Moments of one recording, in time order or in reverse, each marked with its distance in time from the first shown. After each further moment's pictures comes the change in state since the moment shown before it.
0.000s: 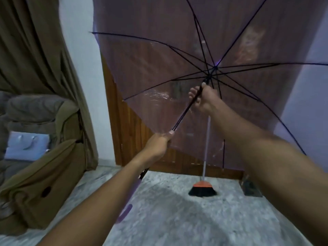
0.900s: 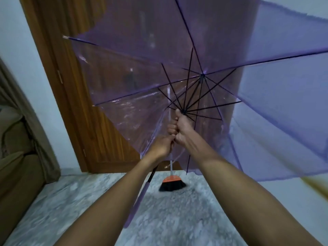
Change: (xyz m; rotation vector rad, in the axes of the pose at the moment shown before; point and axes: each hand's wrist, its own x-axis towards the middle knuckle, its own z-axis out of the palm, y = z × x) left_hand 0.044 0.068 0.268 -0.103 -0.147 -0.075; right_hand -0.008 -0.014 -0.230 0.157 0.007 0.182
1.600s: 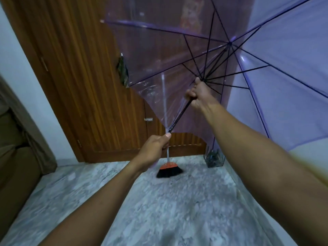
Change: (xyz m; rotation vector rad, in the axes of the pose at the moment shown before) left_hand -0.015 -0.029 -0.001 -0.017 -0.181 0.100; right_hand 0.045 -0.094 -0.035 0.030 0.202 -0.207
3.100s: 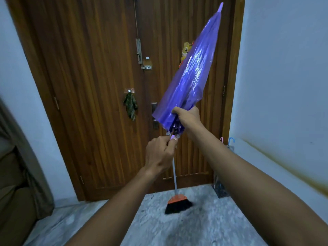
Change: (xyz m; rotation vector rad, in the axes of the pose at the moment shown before) left_hand 0.037 0.042 -0.079 0.555 0.378 0.524; right_hand -0.077 0.040 0.103 -0.448 -0.043 -0.433
